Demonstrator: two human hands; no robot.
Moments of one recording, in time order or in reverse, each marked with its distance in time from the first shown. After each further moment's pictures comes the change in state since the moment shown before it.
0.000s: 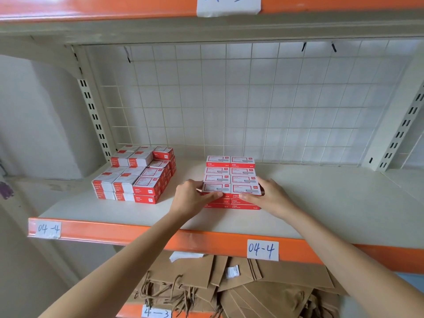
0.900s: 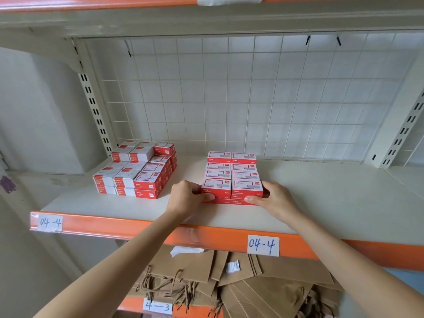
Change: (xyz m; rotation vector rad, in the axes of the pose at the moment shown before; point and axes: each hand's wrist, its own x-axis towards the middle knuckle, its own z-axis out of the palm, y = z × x) left_hand -0.009 -0.005 -0.002 -0.040 0.000 -0.143; right_hand -0.009 0.009 0.008 -0.009 0.072 0.058
